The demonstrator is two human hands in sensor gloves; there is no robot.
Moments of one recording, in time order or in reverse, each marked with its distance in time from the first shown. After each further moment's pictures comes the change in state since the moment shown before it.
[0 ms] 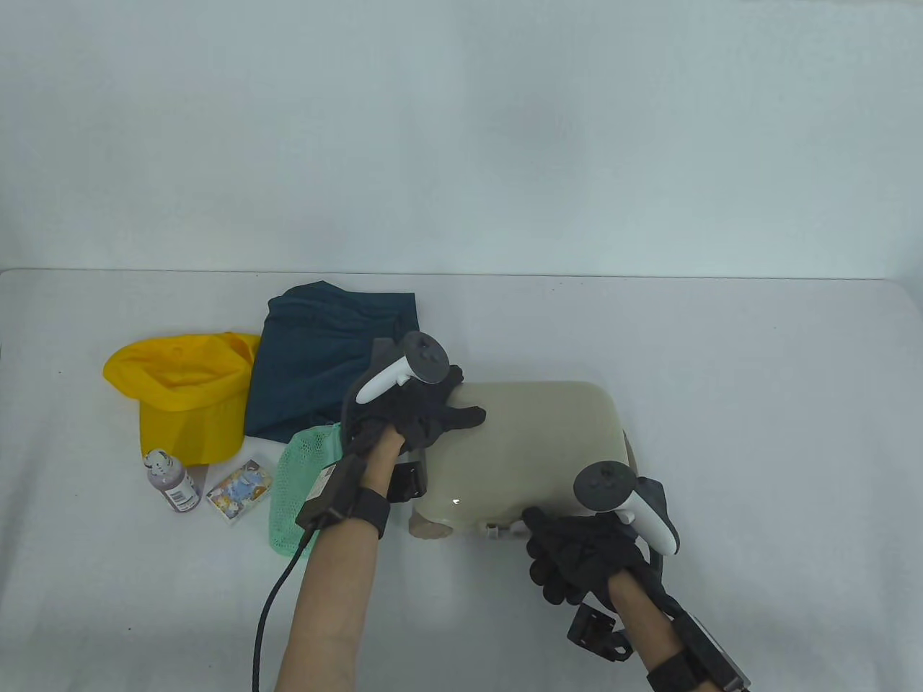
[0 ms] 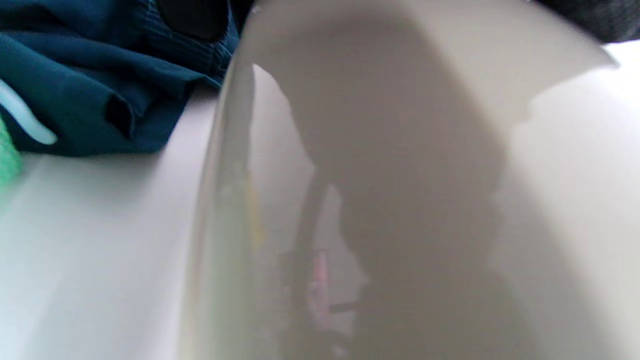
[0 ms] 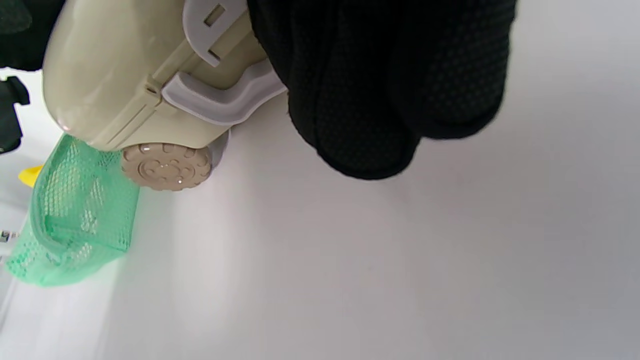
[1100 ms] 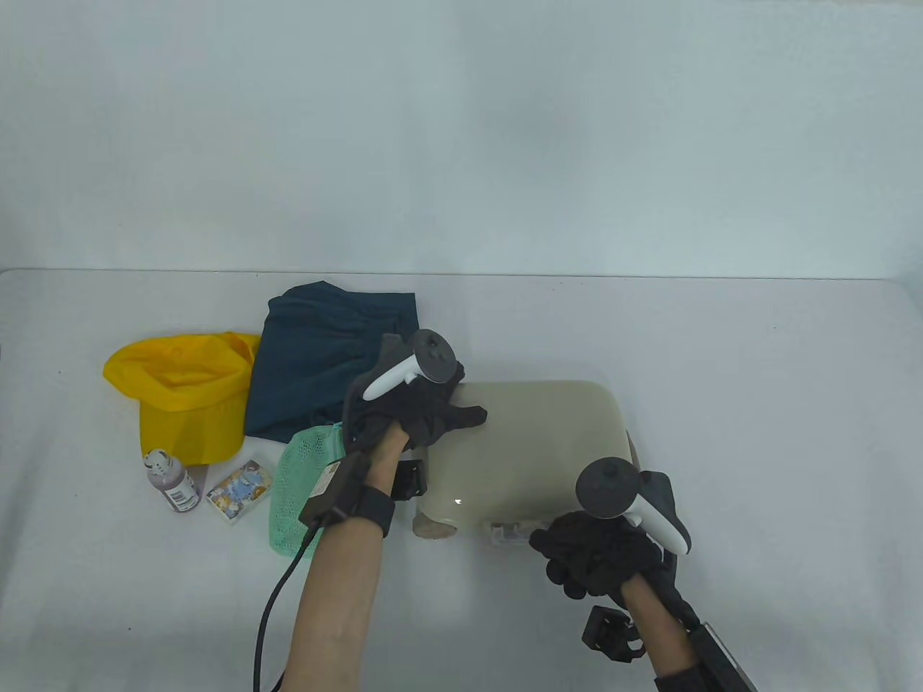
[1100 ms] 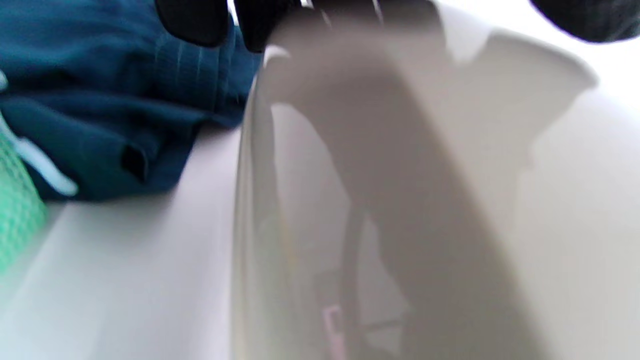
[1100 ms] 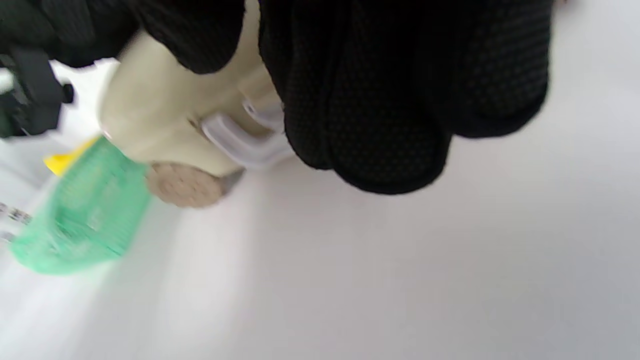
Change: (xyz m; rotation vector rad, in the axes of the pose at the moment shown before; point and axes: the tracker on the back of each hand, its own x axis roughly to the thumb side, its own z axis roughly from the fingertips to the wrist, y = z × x) left_hand 0.018 0.005 0.022 0.126 0.003 -0.143; right_hand 0.019 -0.024 0.035 -0.148 -0.145 0.188
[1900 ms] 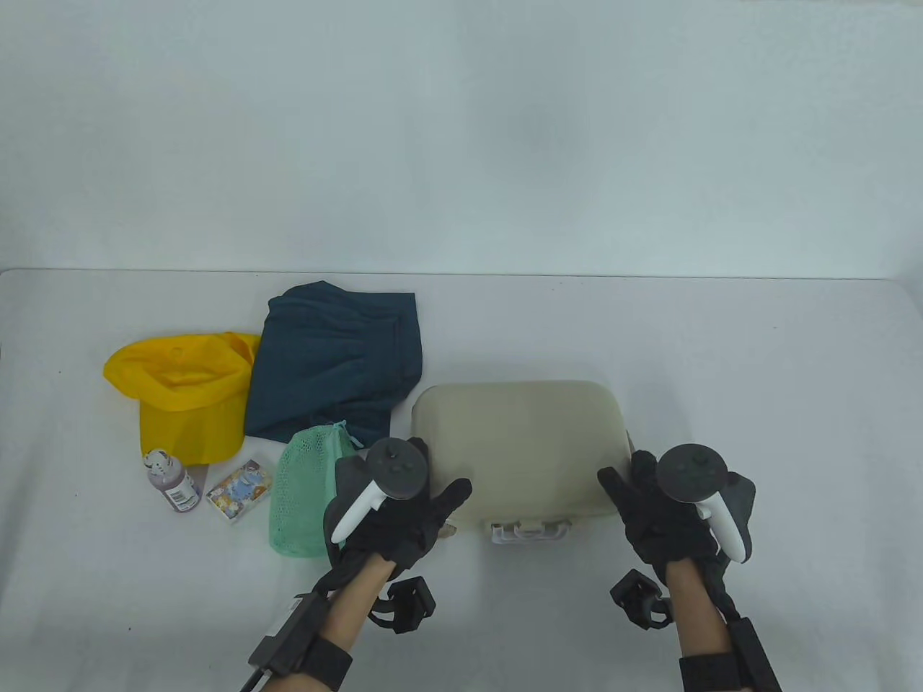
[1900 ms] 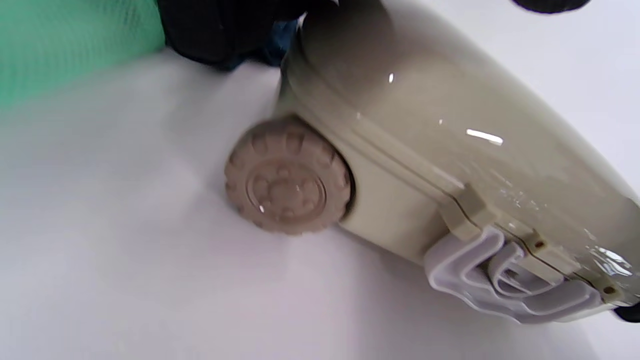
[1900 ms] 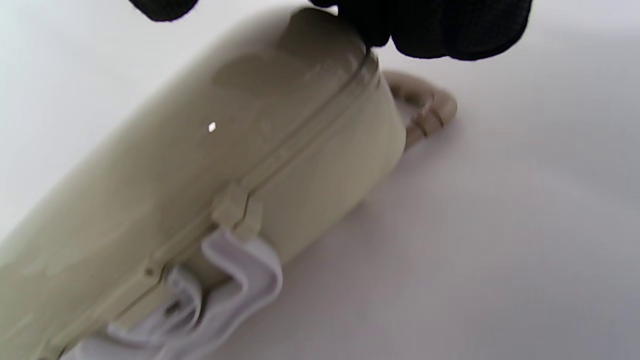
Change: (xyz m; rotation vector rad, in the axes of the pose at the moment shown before) left_hand -0.012 -0.087 0.102 0.062 0.025 0.343; right_hand -0.061 -0.032 -0.003 -0.262 0.182 -0.181
